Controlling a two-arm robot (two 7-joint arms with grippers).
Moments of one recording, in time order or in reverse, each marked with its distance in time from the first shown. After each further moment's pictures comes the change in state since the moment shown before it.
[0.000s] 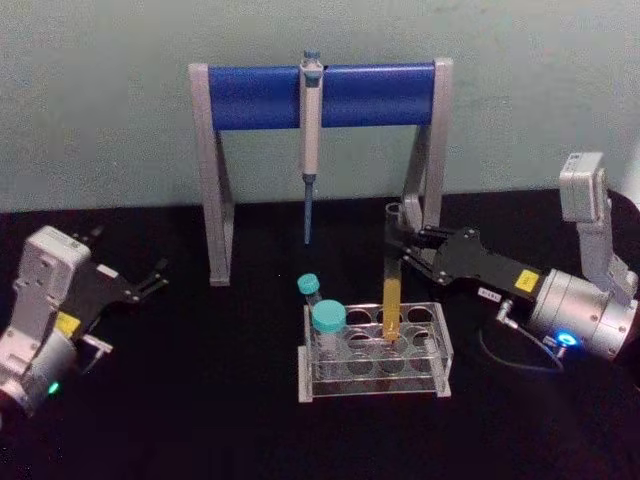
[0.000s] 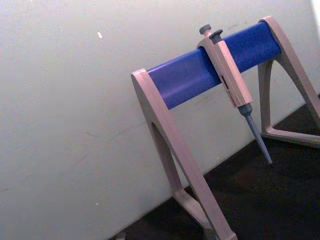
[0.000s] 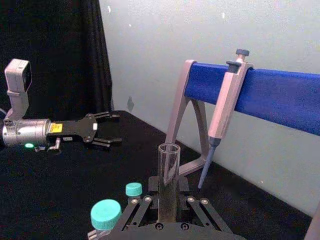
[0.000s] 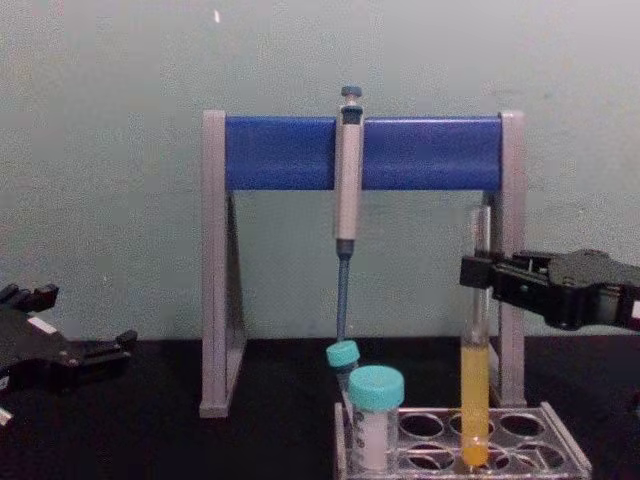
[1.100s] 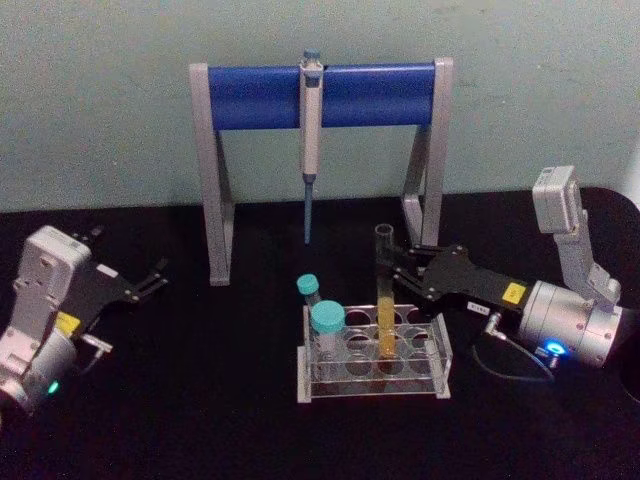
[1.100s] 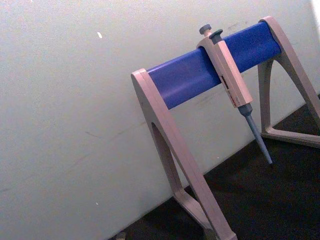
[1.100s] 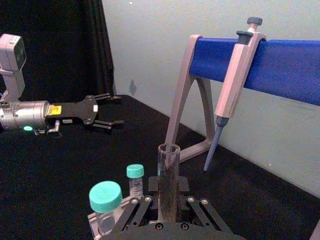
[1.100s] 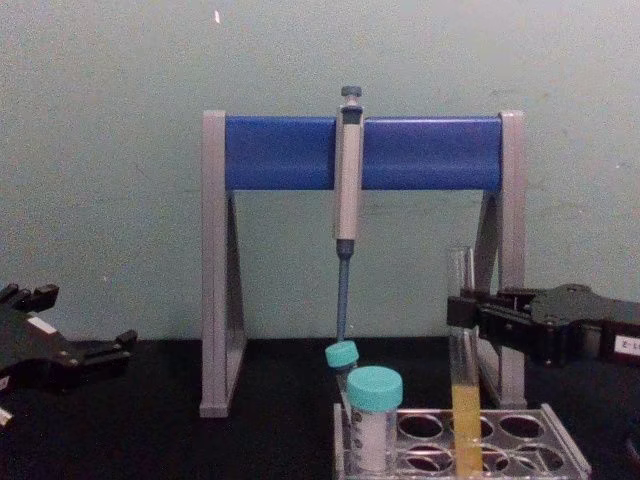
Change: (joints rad) left arm 0.000 0.000 0.000 0.000 0.000 0.000 0.000; right arm 0.019 -0.013 -0.032 0.041 -0.031 0.031 0.003
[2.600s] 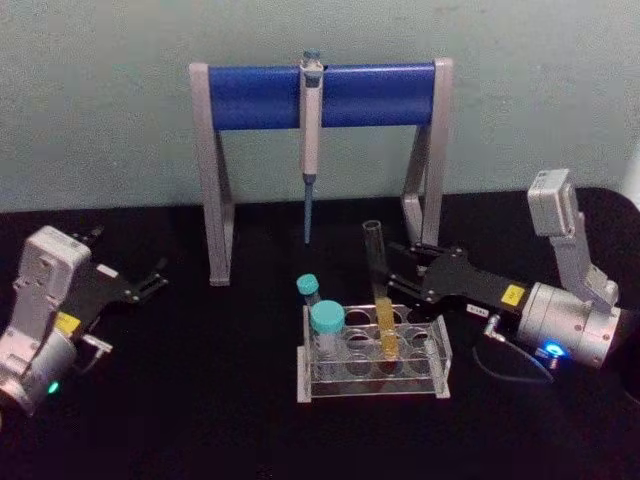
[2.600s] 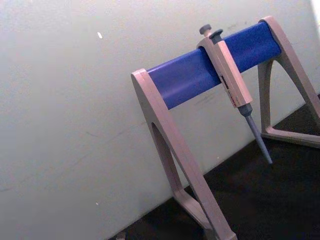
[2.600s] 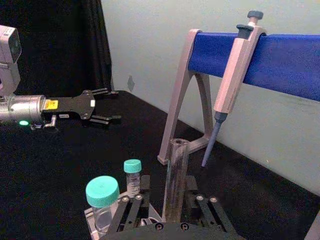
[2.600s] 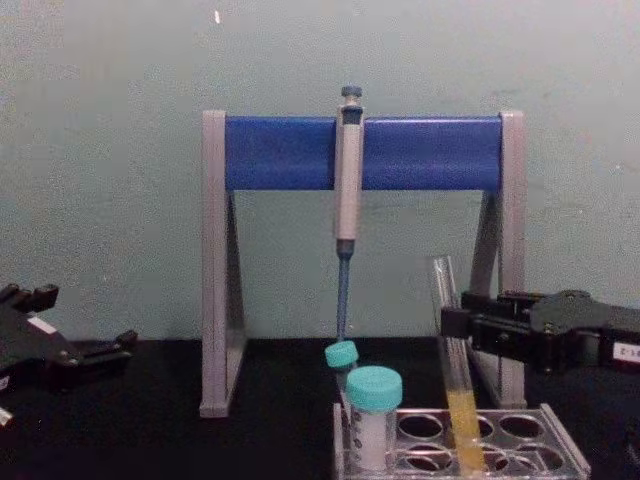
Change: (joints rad) left arm 0.000 0.000 0.000 0.000 0.000 0.000 0.000; right arm 0.003 -0.002 -0.005 0.009 -0.019 -0.001 -0.007
